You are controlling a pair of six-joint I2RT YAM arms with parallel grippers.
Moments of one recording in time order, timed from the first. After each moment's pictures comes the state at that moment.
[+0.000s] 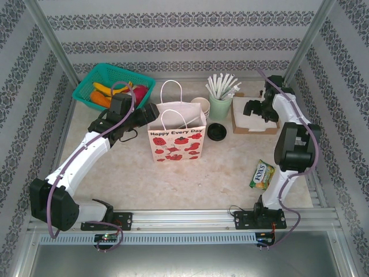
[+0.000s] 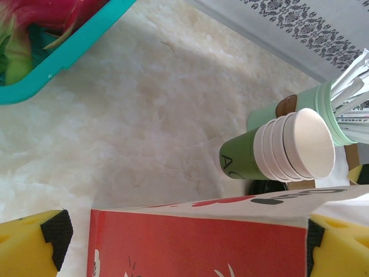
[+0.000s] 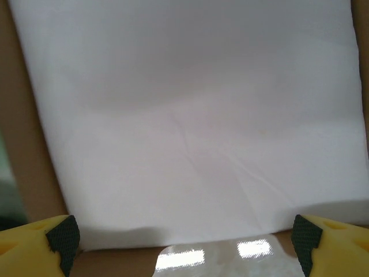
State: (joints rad) left arm -0.32 1.31 1.13 -0.50 0.08 -0.70; right arm -0.14 1.94 1.60 -0.89 -0.07 0.14
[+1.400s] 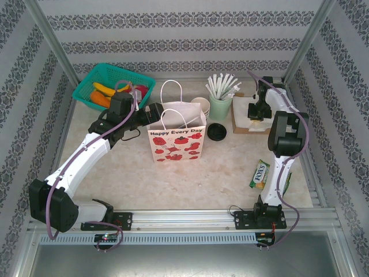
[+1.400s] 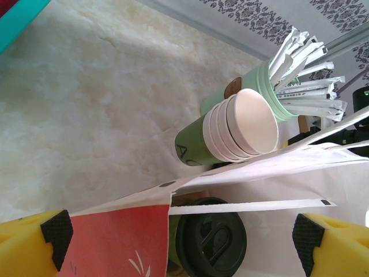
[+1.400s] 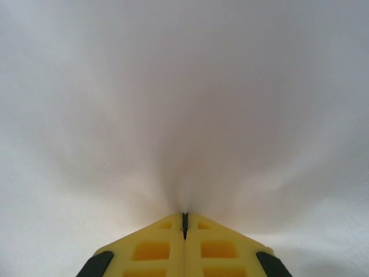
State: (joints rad) left arm -0.33 1.30 1.12 -0.42 0.22 -0.65; right arm -0.12 2.18 1.79 -1.00 -0.02 0.07
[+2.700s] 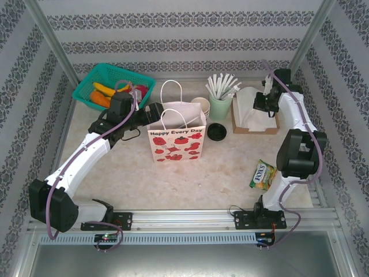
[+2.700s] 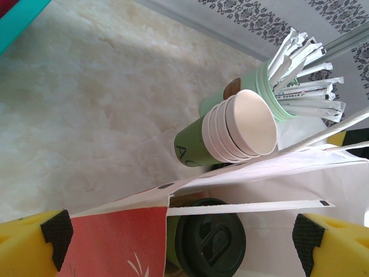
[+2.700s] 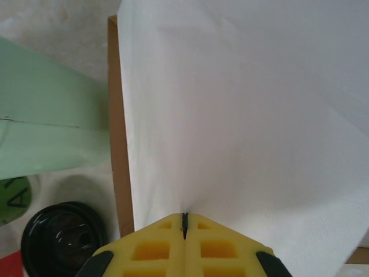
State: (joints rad) left arm -0.33 1.30 1.12 -0.41 0.22 -0.65; right arm -0.17 1.83 1.61 -0.86 -0.25 0.08
